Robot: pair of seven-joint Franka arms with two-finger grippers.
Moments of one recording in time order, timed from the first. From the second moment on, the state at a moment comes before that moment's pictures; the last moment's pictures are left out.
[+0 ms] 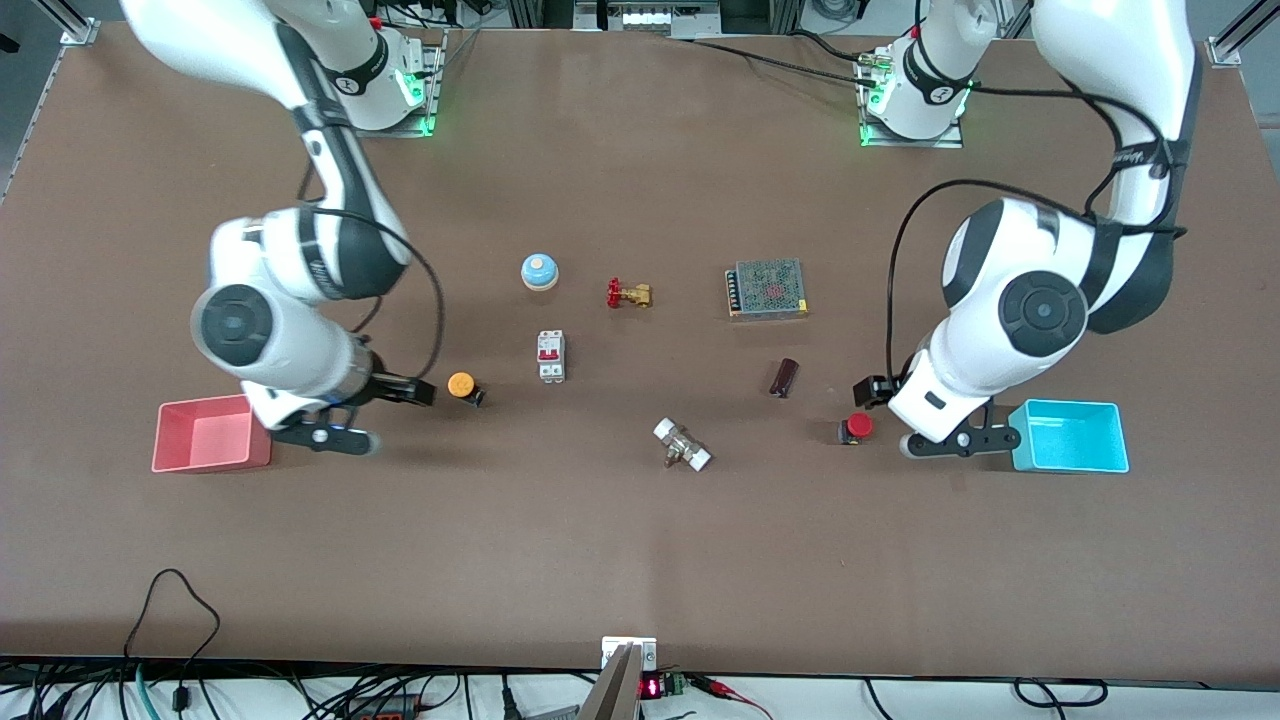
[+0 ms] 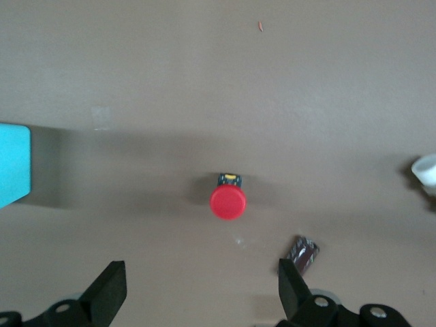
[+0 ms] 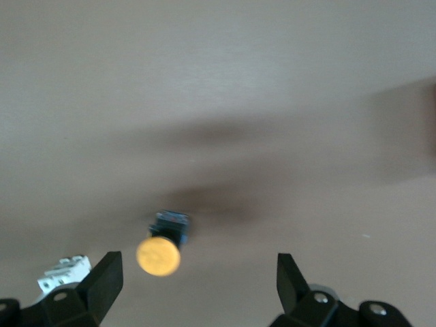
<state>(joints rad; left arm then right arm) -0.21 0.48 -0.06 -1.57 0.04 2.00 -0.40 0.43 0.54 -0.15 -1.57 0.09 2.04 0.42</state>
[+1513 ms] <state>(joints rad) -0.22 0.63 -0.06 -1.68 0.04 2.25 -0.44 0.50 0.73 -0.15 -1.57 0.15 2.13 0.49</state>
